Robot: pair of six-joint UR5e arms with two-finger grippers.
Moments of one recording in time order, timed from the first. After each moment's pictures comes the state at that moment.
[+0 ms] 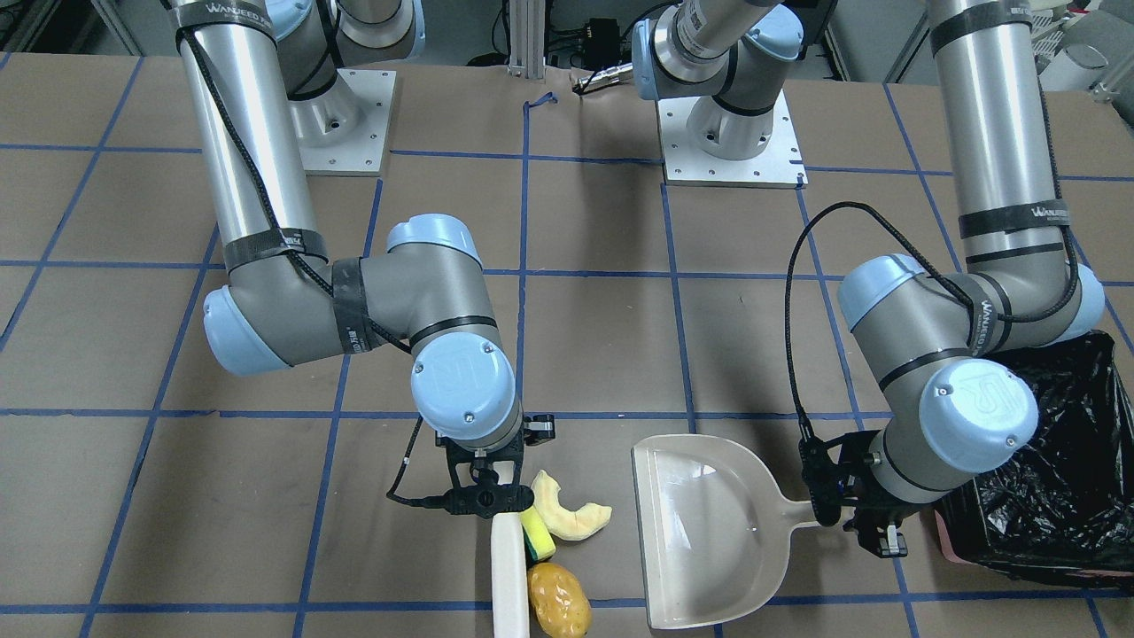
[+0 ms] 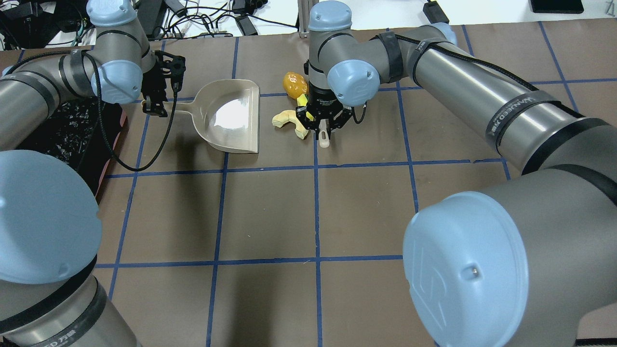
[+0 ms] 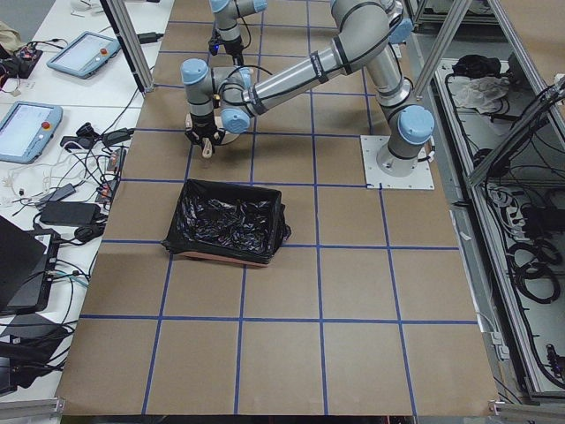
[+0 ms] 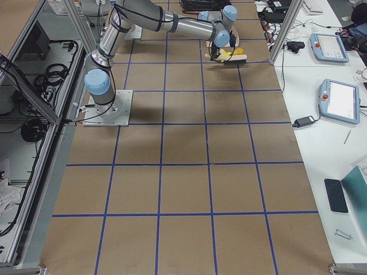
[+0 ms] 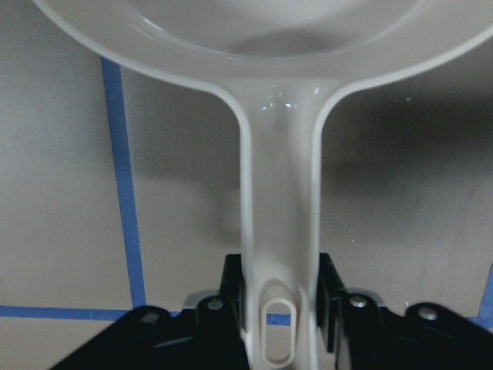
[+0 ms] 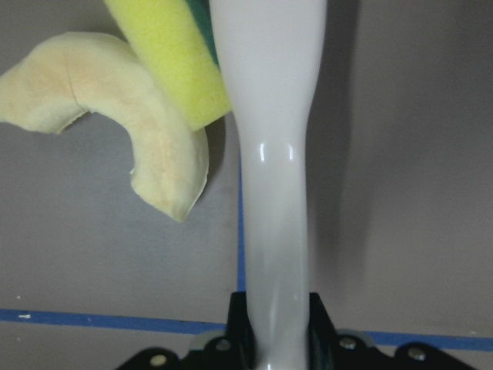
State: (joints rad) left arm -1.41 -2.16 -1.46 -1.05 1.70 1.71; right arm 1.87 -0.89 1.29 -1.83 -1.45 0.26
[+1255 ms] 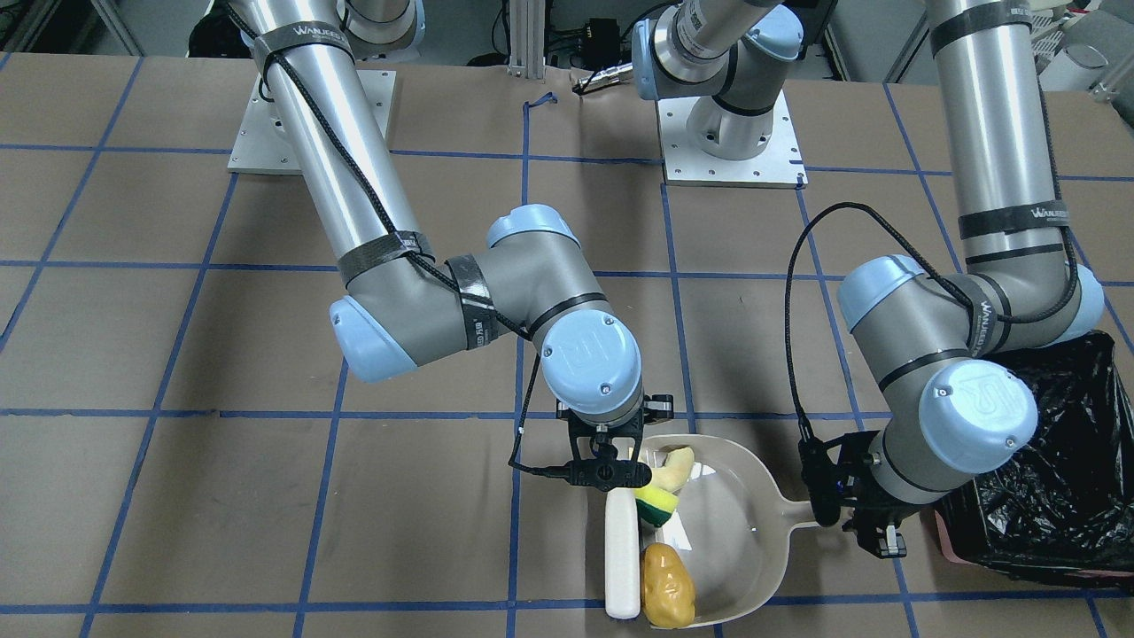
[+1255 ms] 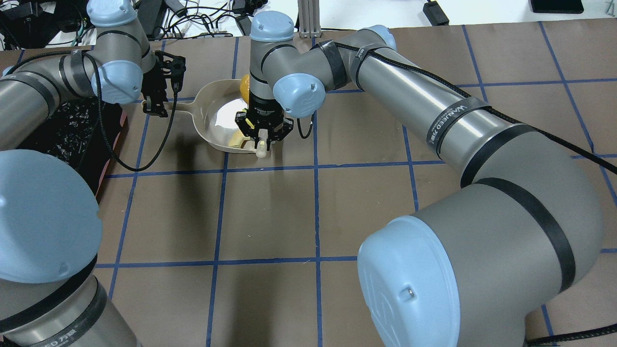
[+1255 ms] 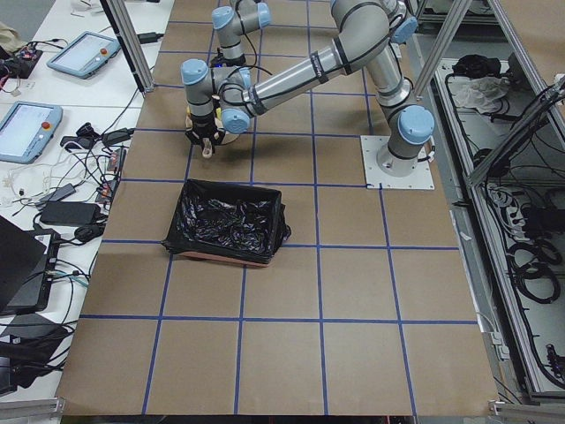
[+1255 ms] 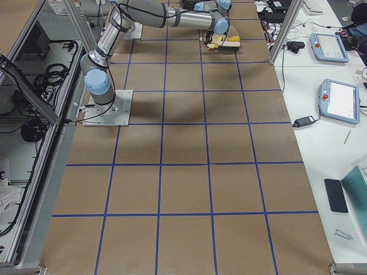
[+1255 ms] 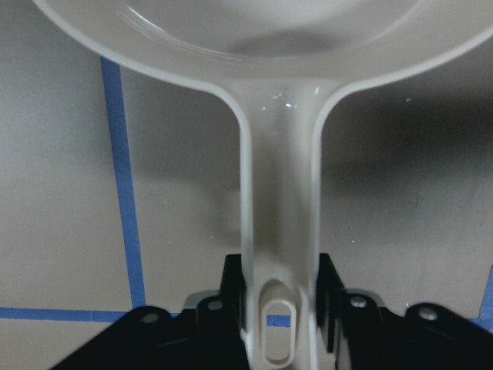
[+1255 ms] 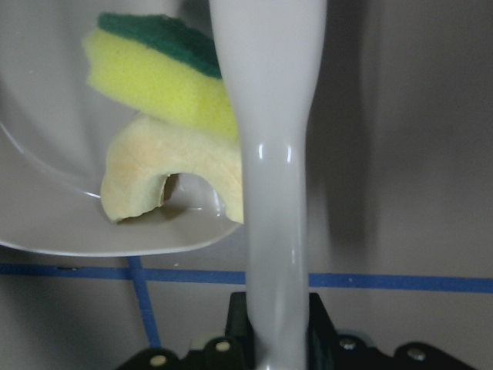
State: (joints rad) left arm -1.41 -2.16 -1.46 -1.05 1.70 1.71; right arm 2.01 -0.81 1.14 -1.83 -1.27 0.50
